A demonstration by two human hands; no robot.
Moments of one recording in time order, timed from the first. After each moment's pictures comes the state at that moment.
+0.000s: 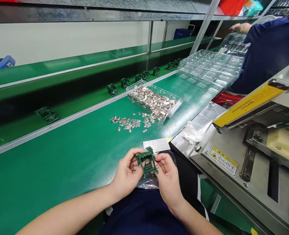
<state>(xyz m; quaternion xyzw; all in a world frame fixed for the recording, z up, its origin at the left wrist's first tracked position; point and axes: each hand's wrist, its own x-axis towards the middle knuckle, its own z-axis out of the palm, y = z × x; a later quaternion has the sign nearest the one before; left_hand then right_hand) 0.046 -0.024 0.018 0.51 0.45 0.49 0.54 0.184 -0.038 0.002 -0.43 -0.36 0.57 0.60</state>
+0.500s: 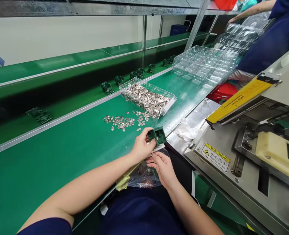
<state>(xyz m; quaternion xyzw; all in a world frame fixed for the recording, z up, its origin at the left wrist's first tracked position) 0.114 0.061 -0.019 0.59 0.44 0.47 0.49 0.217 -0.011 -0.047 -0.46 -0.26 0.67 0.52</state>
